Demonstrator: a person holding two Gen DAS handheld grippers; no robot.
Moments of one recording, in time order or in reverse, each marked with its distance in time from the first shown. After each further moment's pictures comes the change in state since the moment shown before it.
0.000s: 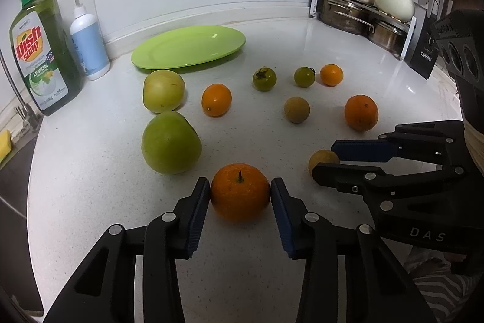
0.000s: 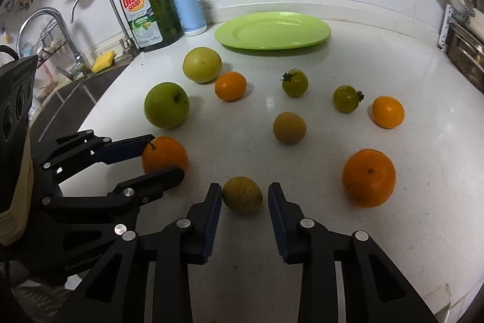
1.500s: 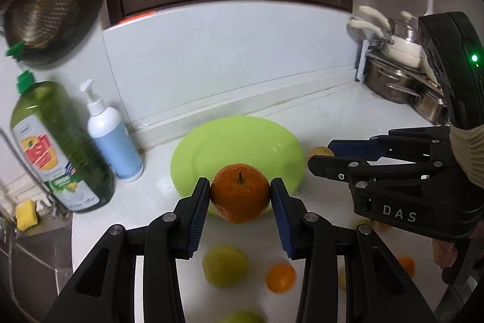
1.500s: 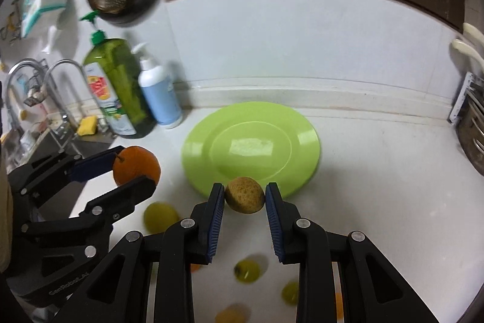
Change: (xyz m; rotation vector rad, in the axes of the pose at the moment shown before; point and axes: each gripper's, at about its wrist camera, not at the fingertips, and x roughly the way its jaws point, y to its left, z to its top) left arm 0.023 0.057 0.172 -0.044 -0.151 0.148; right arm 0.013 -0.057 0.187 -0.044 -0.128 -0.004
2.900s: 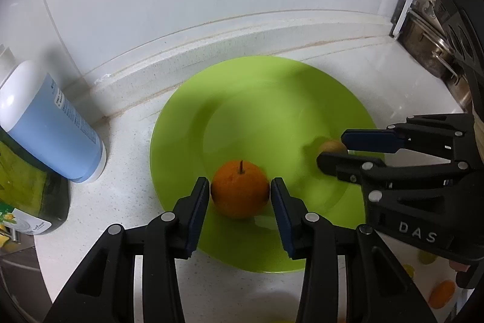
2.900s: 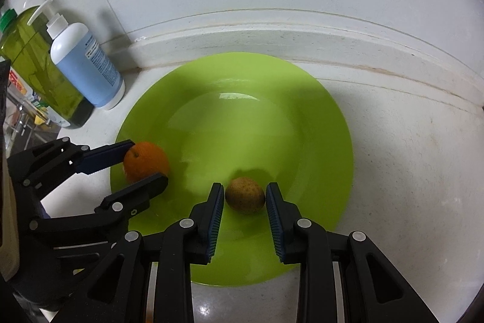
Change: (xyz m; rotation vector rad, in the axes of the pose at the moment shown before) left arm 0.145 0.044 0.012 -0.027 0.310 -0.065; right arm 0.149 -0.033 0.036 0.045 0.306 -0.019
